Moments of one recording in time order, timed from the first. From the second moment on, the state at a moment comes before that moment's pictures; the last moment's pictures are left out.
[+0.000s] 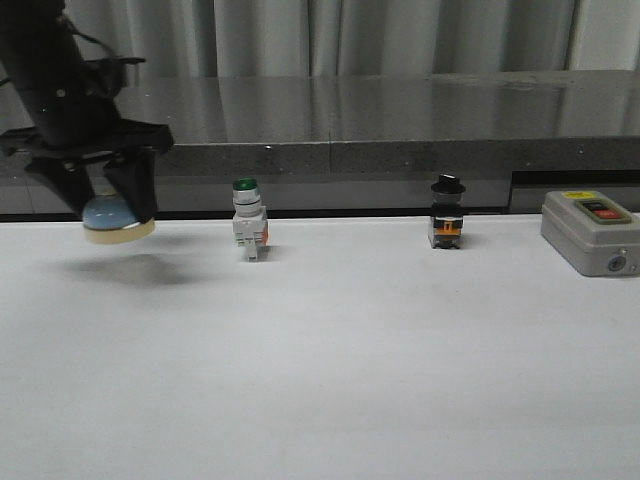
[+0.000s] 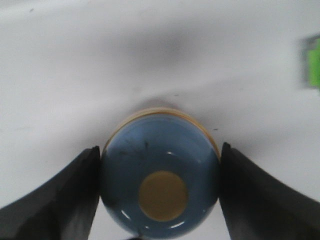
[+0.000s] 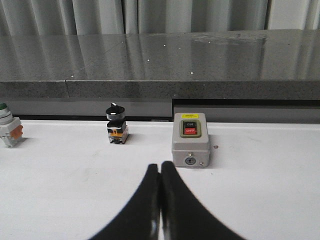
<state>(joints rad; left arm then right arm) -0.22 2.06 -1.68 -0.11 0.96 0.05 0.10 -0.01 0.03 0.03 0.08 0.02</state>
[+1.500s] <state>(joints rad) -0.68 2.23 -1.79 -0.12 0.90 0.06 0.10 -0.01 0.03 0.03 0.08 0.02</state>
